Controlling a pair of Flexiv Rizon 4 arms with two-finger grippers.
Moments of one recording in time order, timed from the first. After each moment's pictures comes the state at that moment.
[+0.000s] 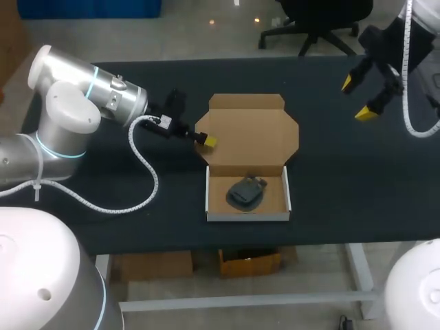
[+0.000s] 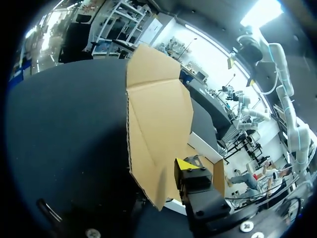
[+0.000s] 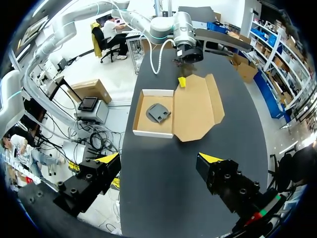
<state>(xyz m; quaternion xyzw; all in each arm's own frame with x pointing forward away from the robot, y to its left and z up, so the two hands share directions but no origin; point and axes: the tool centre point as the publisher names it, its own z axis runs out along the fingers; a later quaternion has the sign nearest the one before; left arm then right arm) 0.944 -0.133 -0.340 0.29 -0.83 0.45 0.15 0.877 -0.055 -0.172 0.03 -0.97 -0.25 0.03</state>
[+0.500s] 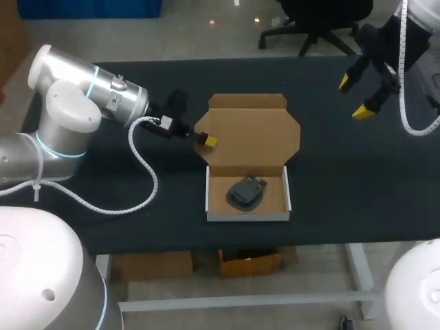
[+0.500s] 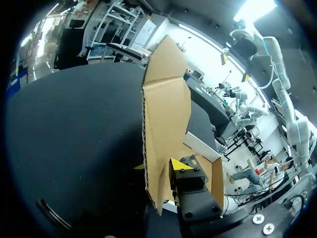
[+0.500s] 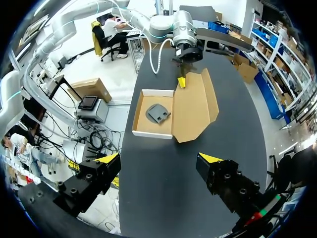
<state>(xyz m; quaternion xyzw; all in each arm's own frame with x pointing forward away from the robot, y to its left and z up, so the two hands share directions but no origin) 0.938 -0.138 -0.334 0.27 -0.84 0.46 0.14 0.879 -0.049 -0.170 0.03 -0.97 -0.24 0.03</state>
